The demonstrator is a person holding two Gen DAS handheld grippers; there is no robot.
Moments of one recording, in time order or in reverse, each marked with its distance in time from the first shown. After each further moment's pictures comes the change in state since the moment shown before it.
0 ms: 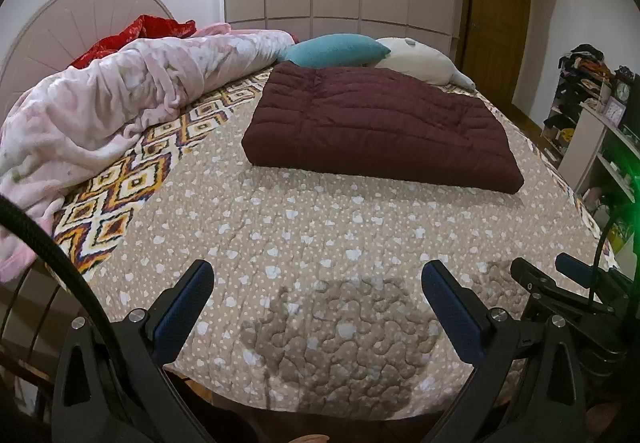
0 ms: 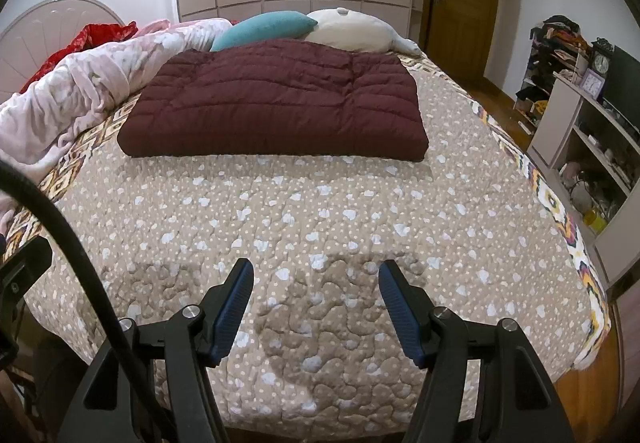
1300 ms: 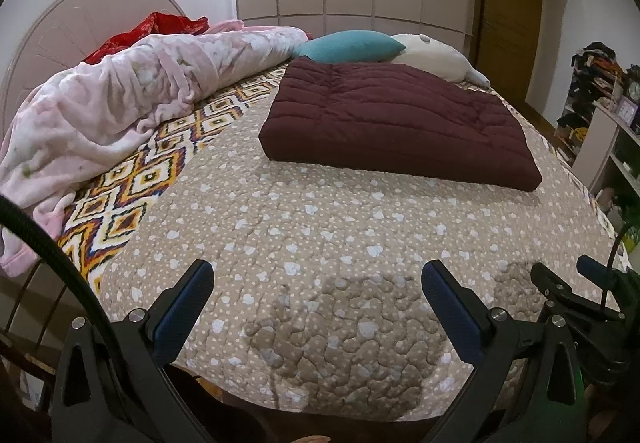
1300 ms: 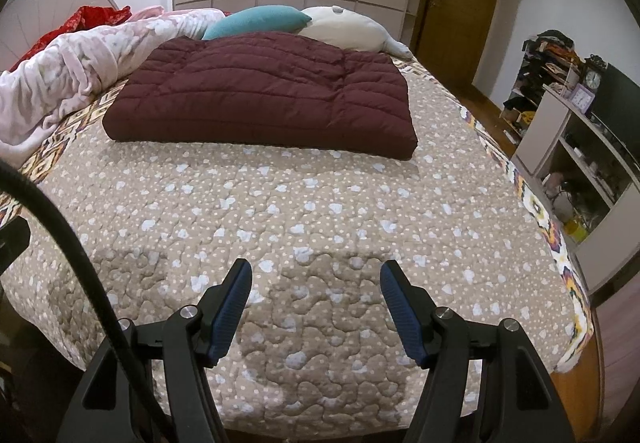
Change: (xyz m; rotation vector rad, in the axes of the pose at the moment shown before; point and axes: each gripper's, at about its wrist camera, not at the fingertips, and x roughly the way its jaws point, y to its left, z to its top) left arm 0.006 0.010 -0.002 -0.011 0.010 0.056; right arm 0.005 0.006 -0.006 -0.045 0.006 -0.078
